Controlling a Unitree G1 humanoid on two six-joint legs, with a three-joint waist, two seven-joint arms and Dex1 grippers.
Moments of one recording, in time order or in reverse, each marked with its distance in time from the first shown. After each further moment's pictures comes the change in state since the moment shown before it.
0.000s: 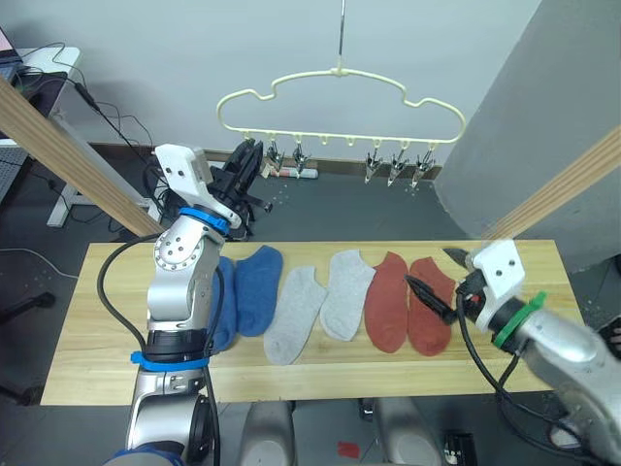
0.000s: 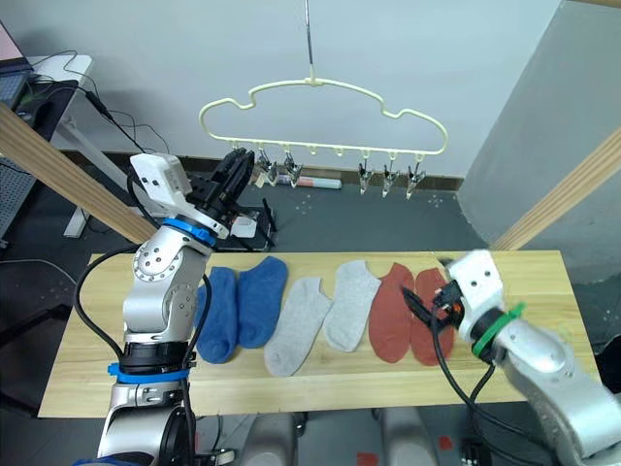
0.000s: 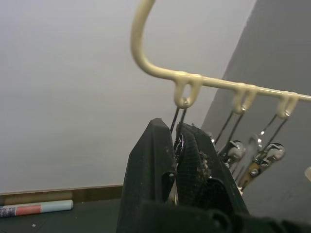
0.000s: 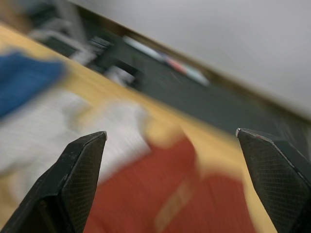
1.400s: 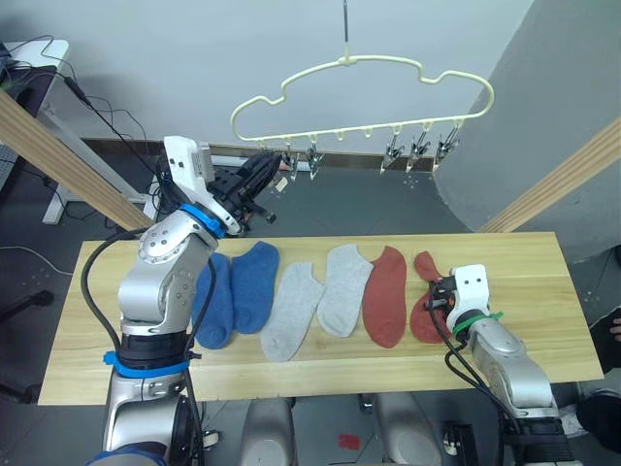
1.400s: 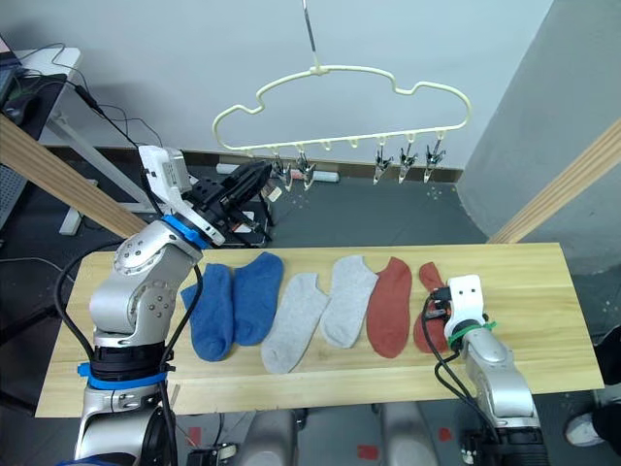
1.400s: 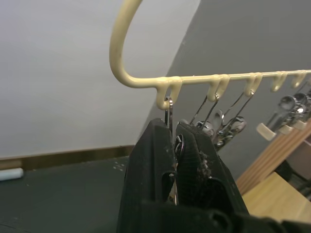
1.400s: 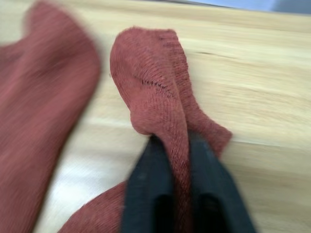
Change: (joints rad) left arm 0.004 0.112 0.008 -0.156 -0.209 0.341 -0.111; right arm -0.150 0.273 0.058 0.570 -0.305 -0.251 0.042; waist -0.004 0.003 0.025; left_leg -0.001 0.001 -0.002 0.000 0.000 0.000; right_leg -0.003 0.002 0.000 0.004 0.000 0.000
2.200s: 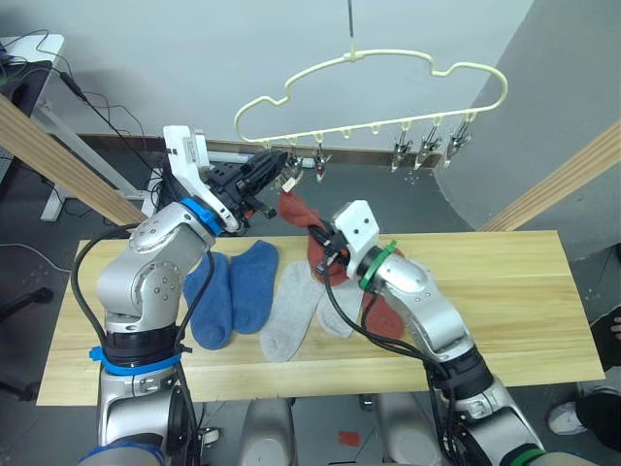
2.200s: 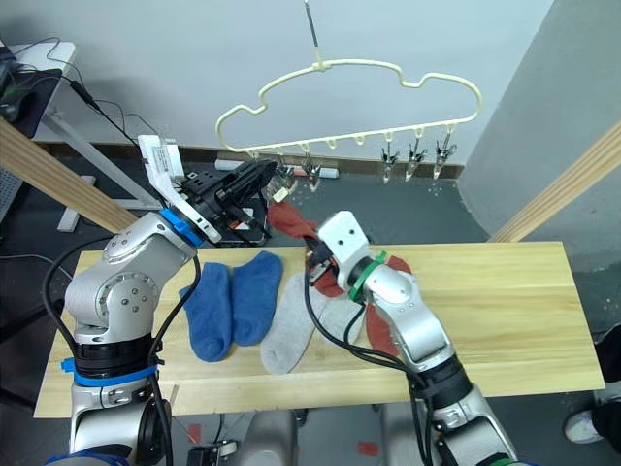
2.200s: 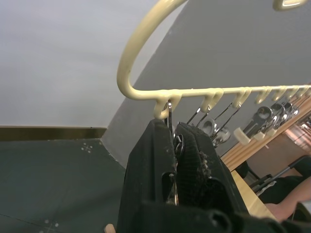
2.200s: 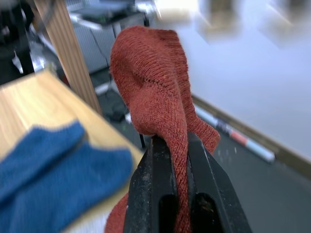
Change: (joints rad) left arm -0.040 0.008 0.035 -0.065 -0.156 0.208 0.047; right arm -0.435 0.266 0.313 0.028 -0.086 -0.140 0.119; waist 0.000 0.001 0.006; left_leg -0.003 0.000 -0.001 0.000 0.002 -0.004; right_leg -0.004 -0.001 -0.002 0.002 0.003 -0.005
